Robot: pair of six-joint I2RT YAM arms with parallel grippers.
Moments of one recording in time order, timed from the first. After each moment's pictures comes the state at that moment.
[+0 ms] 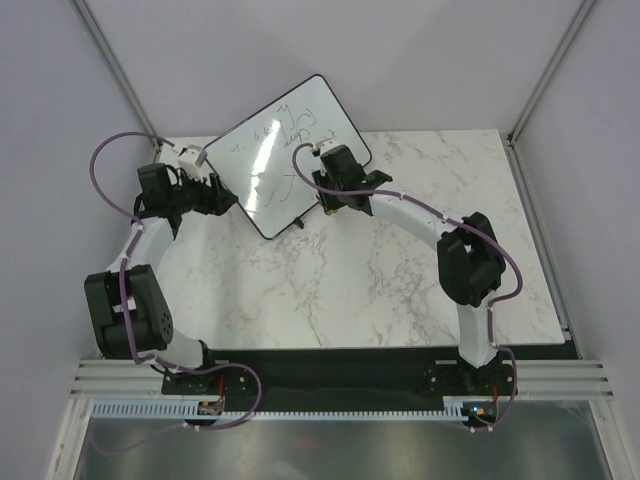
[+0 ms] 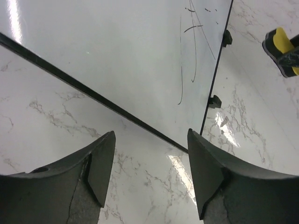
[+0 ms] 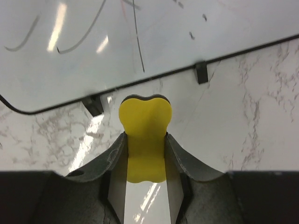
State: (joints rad) left arm 0.18 1.49 1.00 -0.04 0.70 0.17; right arm 0.66 2.02 1.71 -0.38 0.13 0.16
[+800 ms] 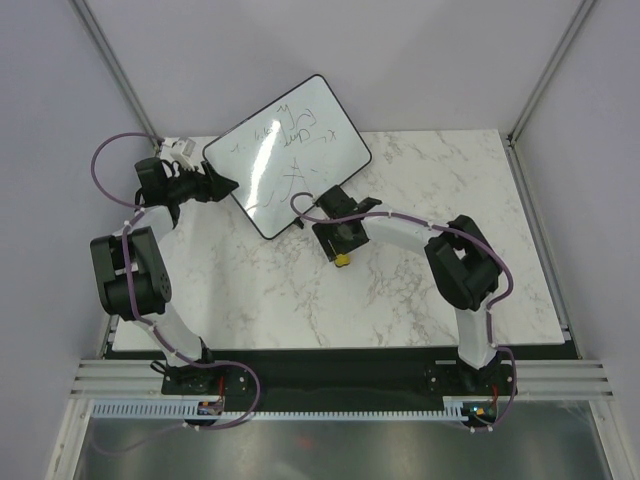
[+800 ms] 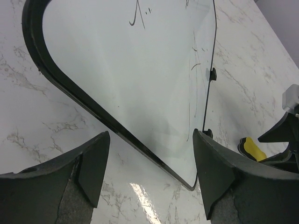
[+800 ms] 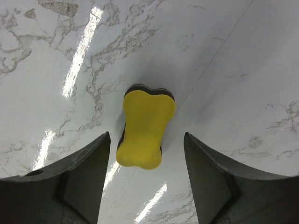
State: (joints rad) left arm 0.25 1.76 1.09 0.26 0.90 -0.11; right arm 0.73 2.01 1.45 -0.57 0.08 0.20
